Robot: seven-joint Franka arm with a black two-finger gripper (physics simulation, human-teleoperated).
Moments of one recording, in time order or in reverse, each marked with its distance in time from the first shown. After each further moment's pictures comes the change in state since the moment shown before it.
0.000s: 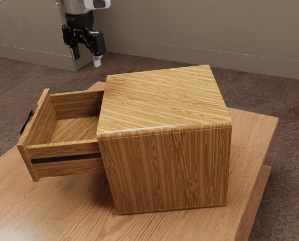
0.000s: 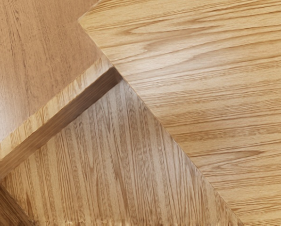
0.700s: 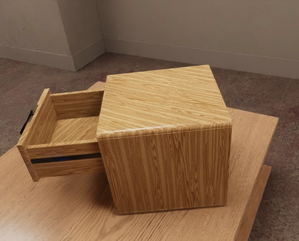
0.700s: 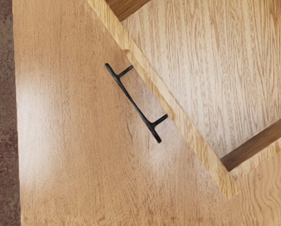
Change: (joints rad) arm 0.192 -0.777 0.127 -0.714 0.096 0.050 0.271
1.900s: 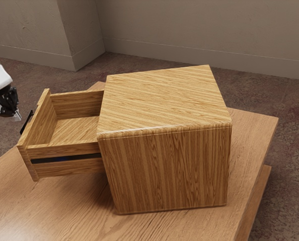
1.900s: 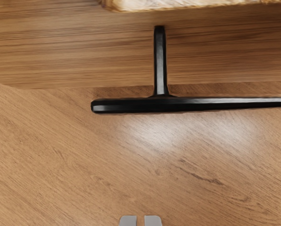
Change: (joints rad) arm 0.185 0.232 0.020 -0.435 -0.232 0.737 1.186
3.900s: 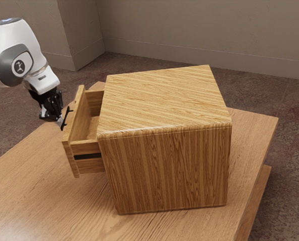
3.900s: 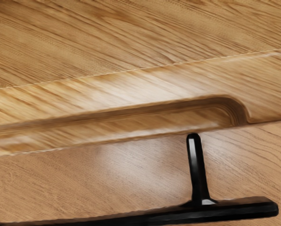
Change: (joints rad) arm 0.002 -0.050 -0.314 -0.013 -0.100 -0.061 -0.183
